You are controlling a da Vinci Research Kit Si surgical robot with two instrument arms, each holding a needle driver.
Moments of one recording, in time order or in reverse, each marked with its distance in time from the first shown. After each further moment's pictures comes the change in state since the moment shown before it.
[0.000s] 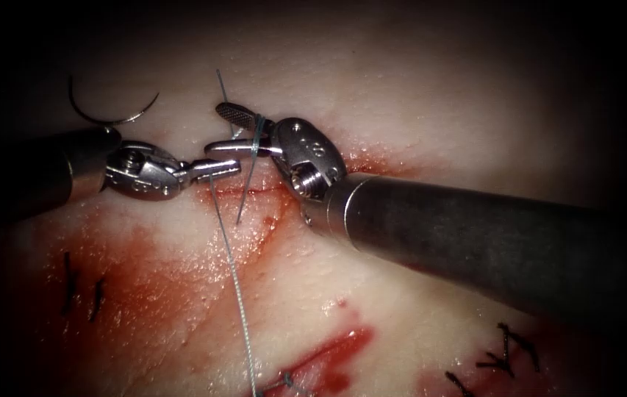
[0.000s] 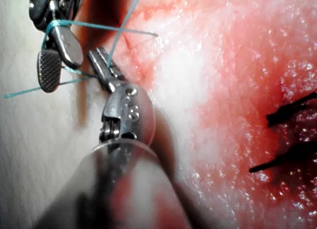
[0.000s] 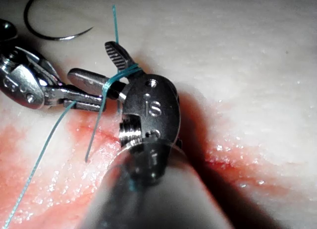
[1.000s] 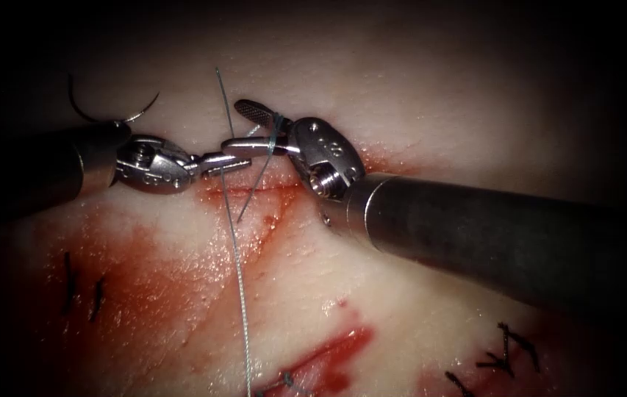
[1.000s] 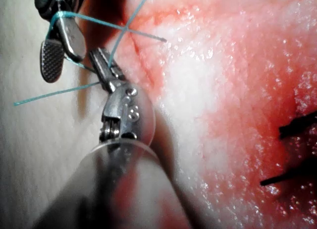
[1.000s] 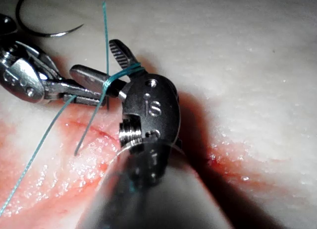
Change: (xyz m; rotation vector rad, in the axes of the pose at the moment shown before) right arm 0.001 0.001 -0.001 -0.080 -0.001 -0.010; left arm 0.000 0.000 0.001 0.005 -0.009 -0.007
